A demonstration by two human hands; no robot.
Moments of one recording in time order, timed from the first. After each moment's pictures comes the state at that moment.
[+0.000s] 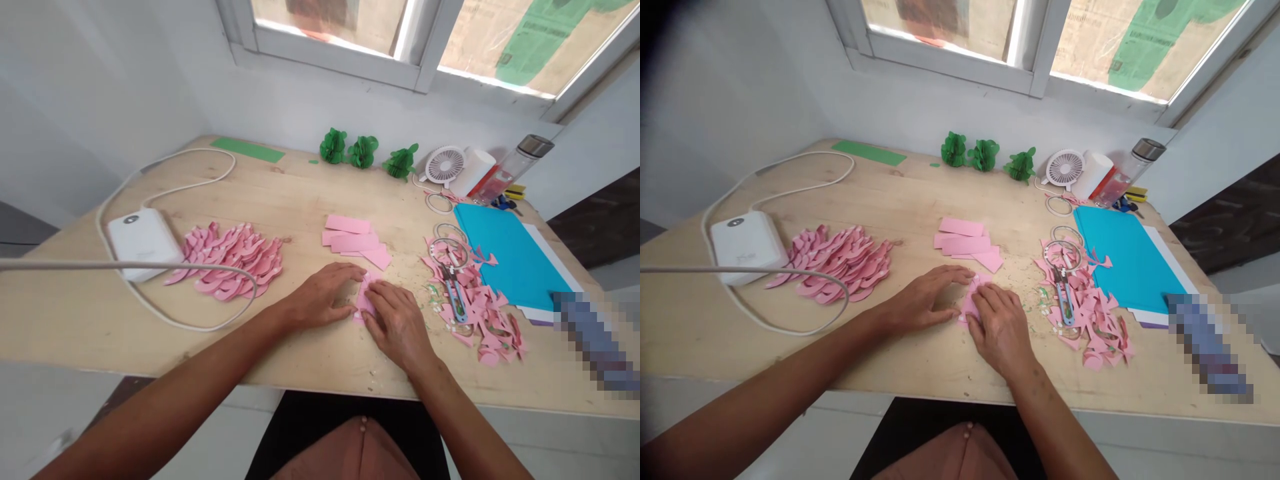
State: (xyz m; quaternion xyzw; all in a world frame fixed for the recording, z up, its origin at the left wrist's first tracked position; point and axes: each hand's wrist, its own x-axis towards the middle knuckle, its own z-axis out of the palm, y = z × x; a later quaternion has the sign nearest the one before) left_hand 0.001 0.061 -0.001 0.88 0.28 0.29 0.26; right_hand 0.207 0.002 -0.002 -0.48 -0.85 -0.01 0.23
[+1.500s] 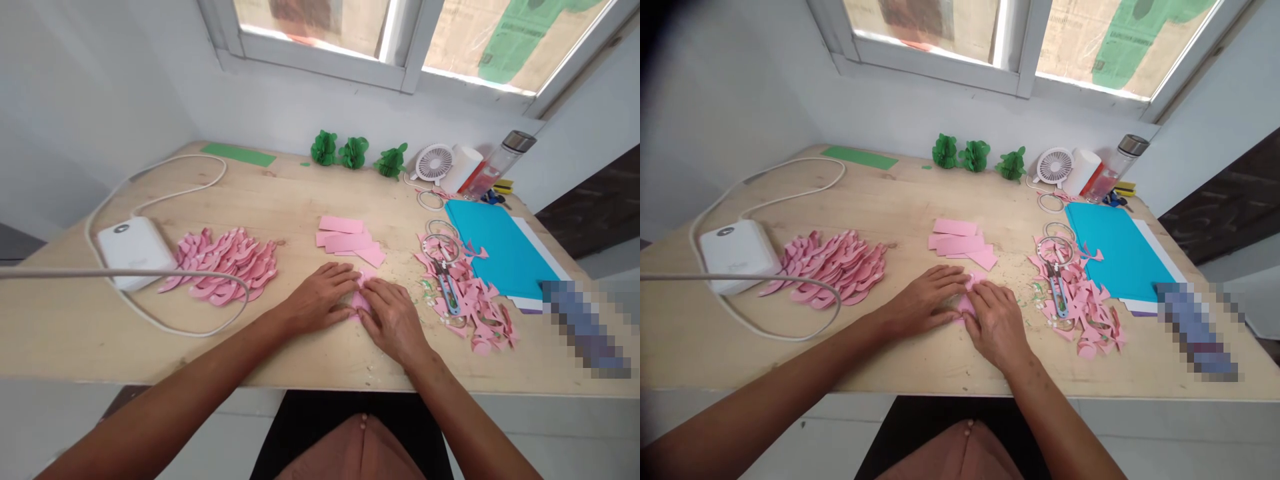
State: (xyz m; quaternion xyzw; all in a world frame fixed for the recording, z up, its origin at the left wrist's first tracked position) left_hand 0.006 0.060 -0.010 0.93 0.26 0.23 0.13; right_hand 0.206 0.001 -0.002 -0.48 -0.85 0.00 0.23
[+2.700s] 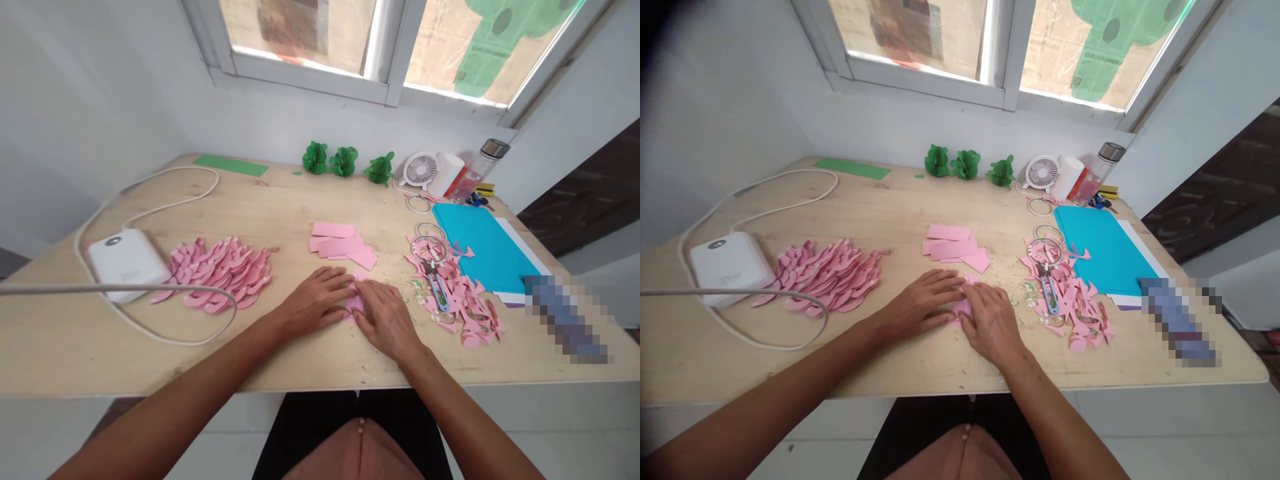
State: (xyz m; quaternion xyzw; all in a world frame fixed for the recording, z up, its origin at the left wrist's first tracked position) left_hand 0.004 0.061 -0.011 0.94 0.25 0.21 0.08; right_hand 0.206 0.000 -0.003 -0.49 -0.84 0.02 0.24
